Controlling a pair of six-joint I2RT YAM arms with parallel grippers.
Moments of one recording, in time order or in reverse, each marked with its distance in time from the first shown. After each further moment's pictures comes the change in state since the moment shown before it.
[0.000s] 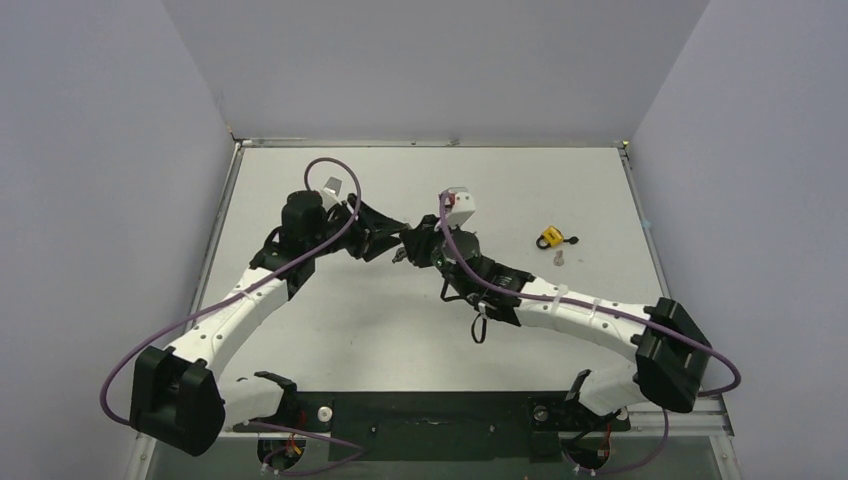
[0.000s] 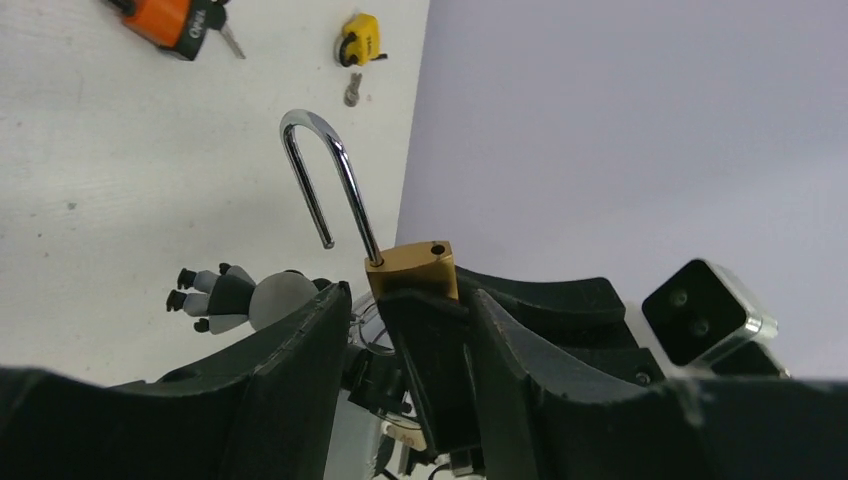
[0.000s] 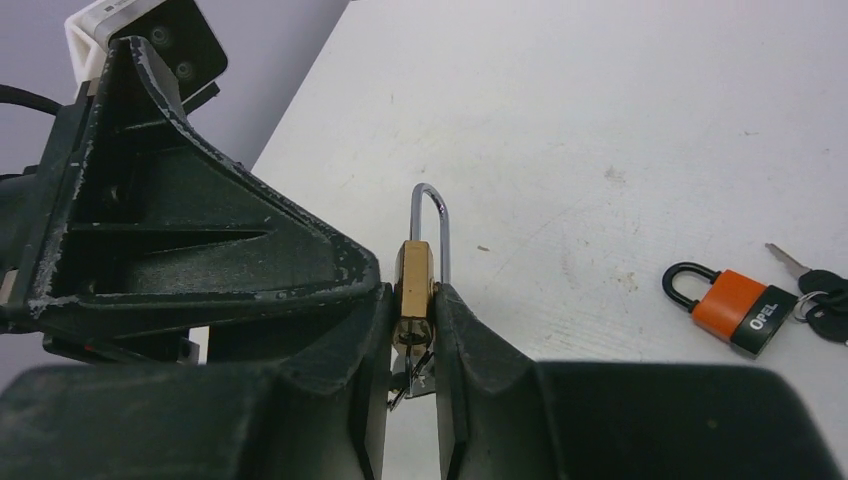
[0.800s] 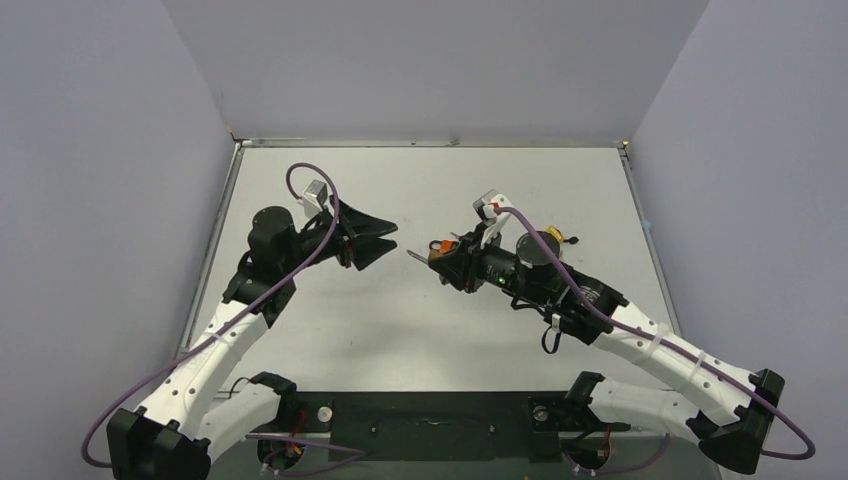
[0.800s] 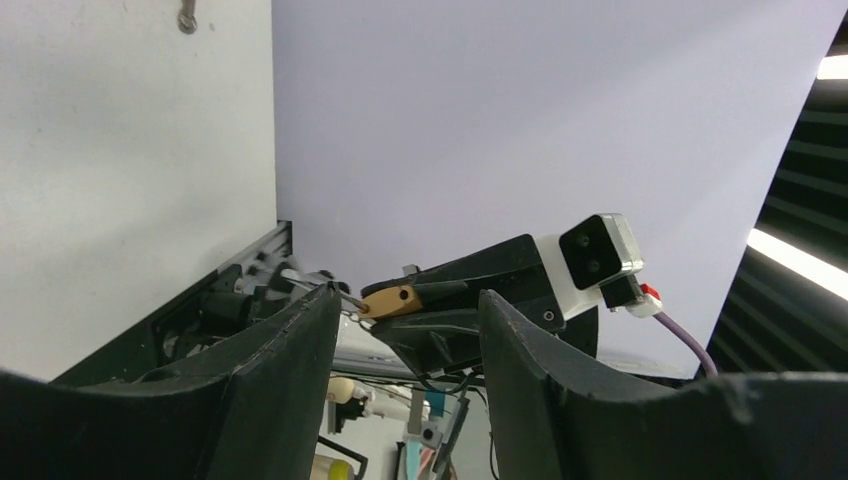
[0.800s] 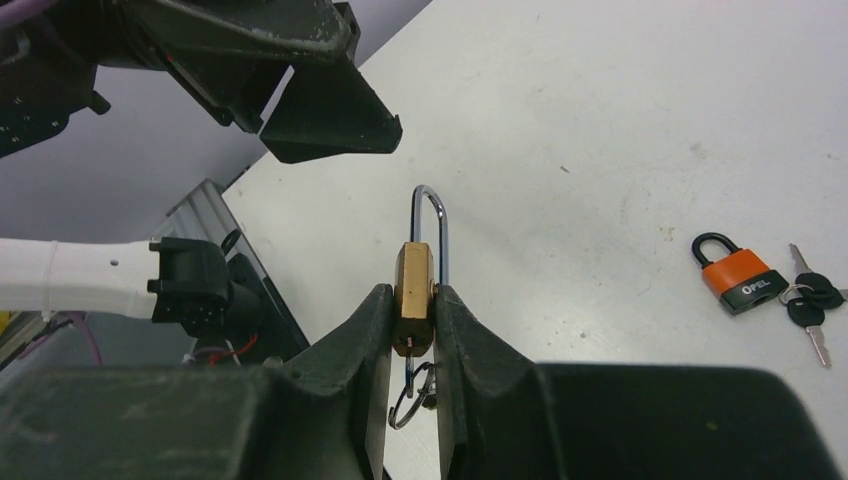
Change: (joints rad) left arm 0.020 -0.246 -0.042 0.069 0.143 -0.188; right arm -0.101 -0.473 0.006 -0.452 -0.516 -0.173
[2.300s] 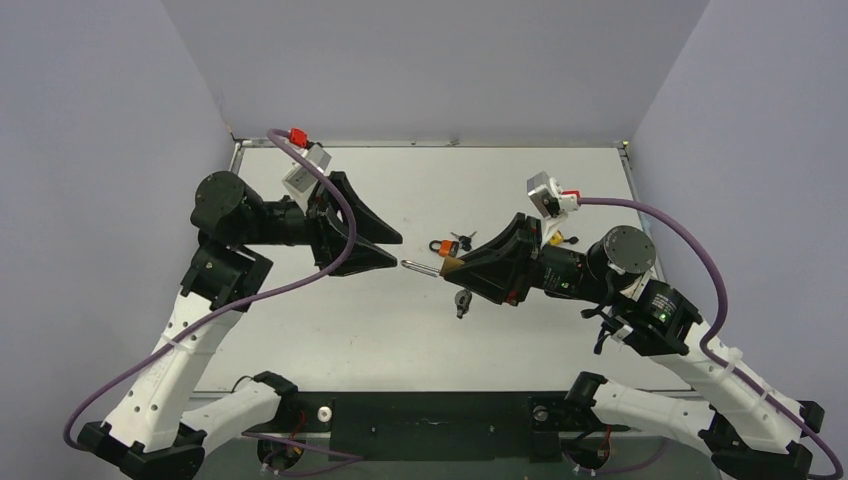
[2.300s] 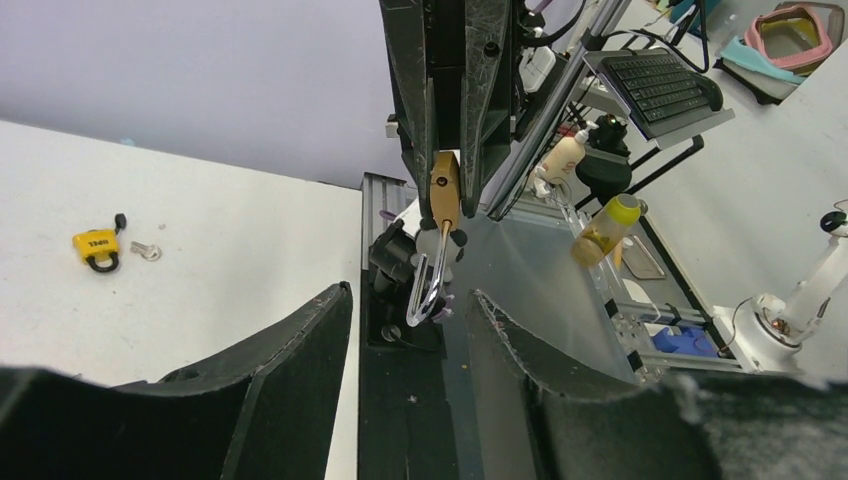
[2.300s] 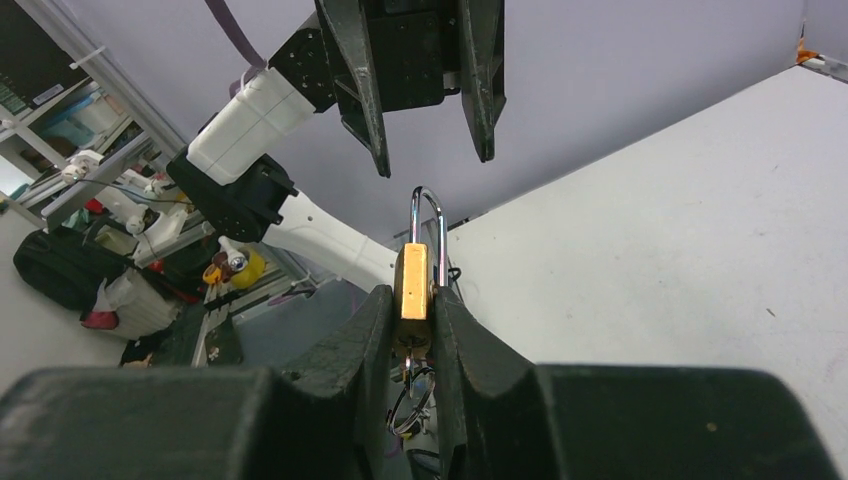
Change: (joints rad) left arm -0.111 0.038 0.496 -0.026 0.495 0.912; right arm 0.039 -0.119 0.278 -0.100 -0.335 0.098
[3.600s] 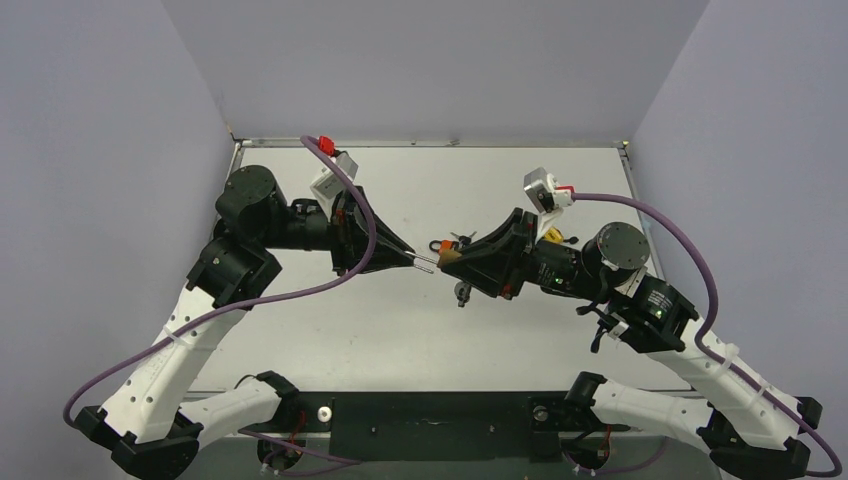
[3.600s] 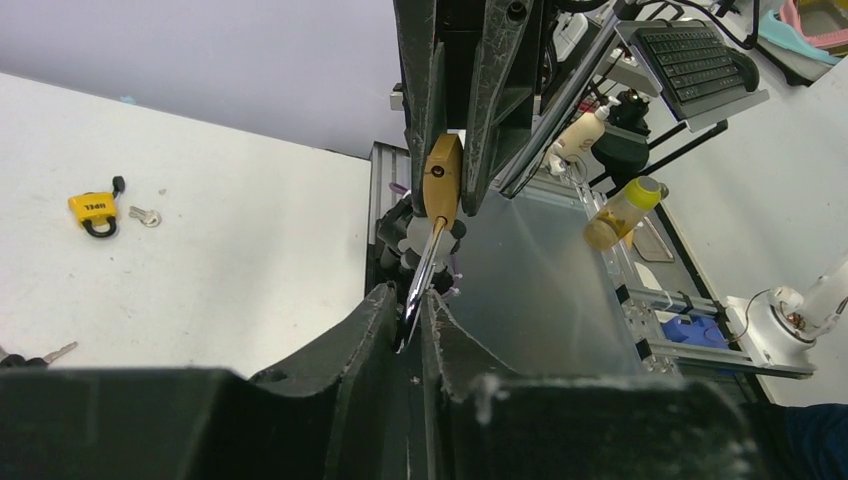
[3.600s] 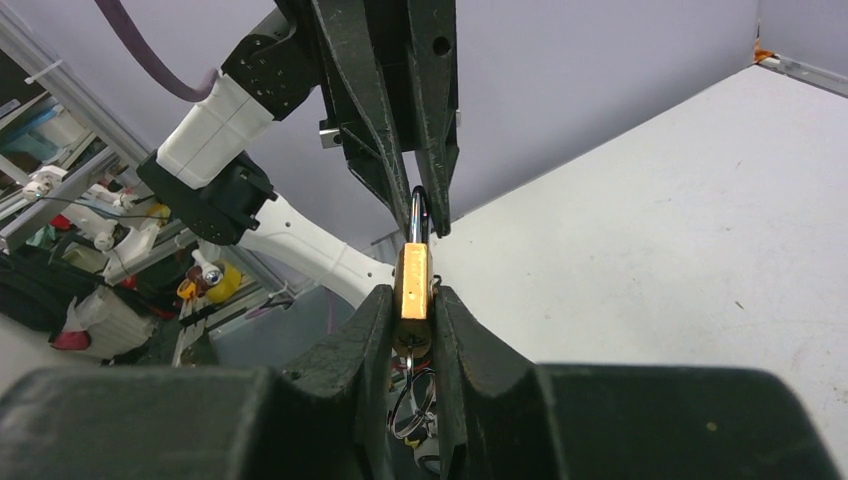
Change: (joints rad) left arm -0.119 0.042 0.062 -0.262 -0.119 0.197; right arm 0.006 0.023 0.015 -0.012 0.057 -0.013
